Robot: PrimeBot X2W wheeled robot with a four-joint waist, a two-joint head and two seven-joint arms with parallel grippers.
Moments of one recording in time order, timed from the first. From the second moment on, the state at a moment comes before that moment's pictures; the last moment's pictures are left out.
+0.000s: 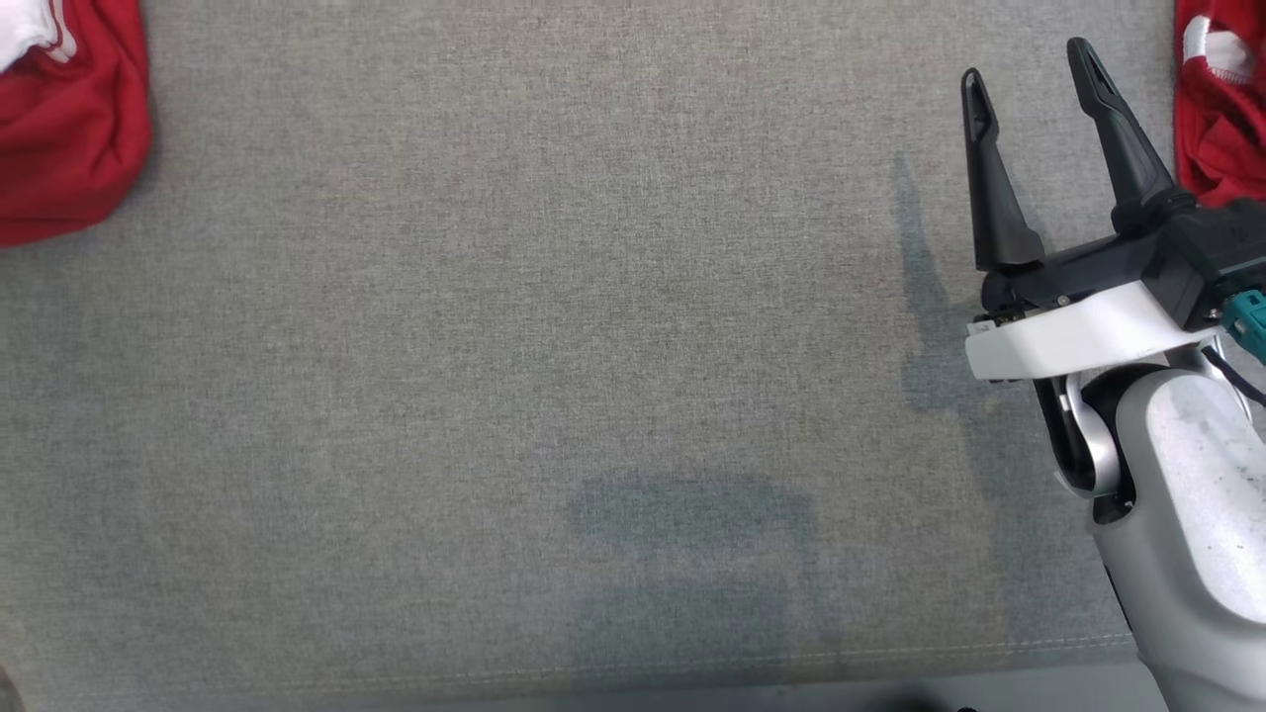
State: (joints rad) left arm -0.89 0.33 0.07 0.55 -0.43 0.11 0.38; right arm -0.36 -0.22 0.26 -0.12 0.12 -0.09 -0.14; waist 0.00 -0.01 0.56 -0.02
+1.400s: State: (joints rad) left arm -0.67 0.18 -0.10 0.50 -0.37 -0.09 -0.12; right arm -0.24 -0.20 0.21 0.04 0.18 -0.10 -0.21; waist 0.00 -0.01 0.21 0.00
